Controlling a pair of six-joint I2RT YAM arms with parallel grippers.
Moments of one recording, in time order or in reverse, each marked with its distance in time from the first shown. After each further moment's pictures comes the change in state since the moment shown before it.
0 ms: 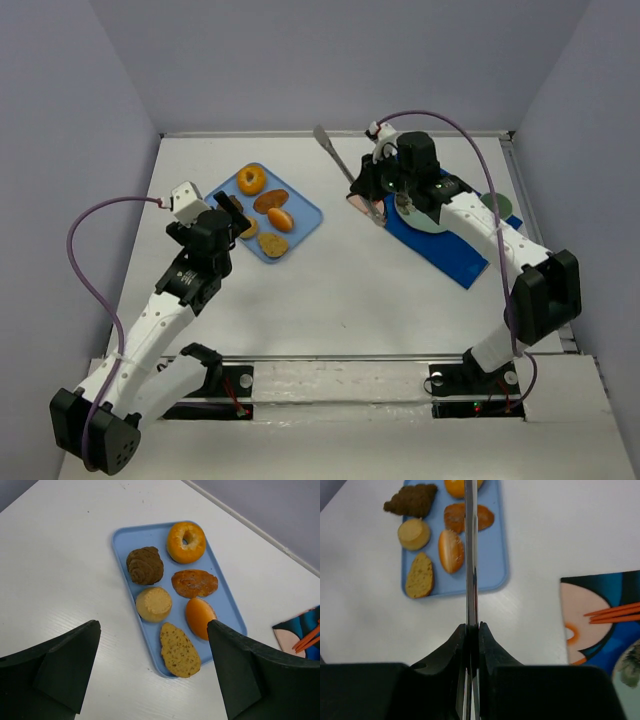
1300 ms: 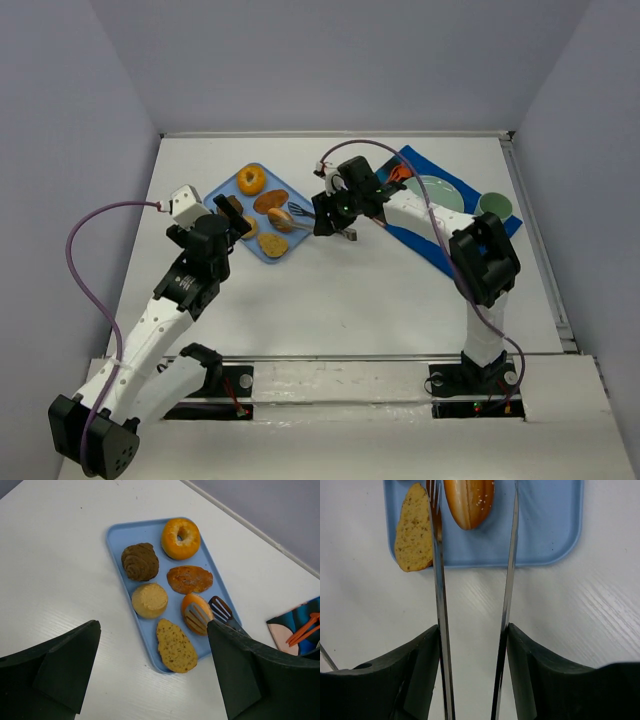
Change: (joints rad) left arm 0.000 -0.035 -0.029 0.014 0.032 -0.003; right arm 0.167 0.369 0.118 -0.118 -0.050 0.019
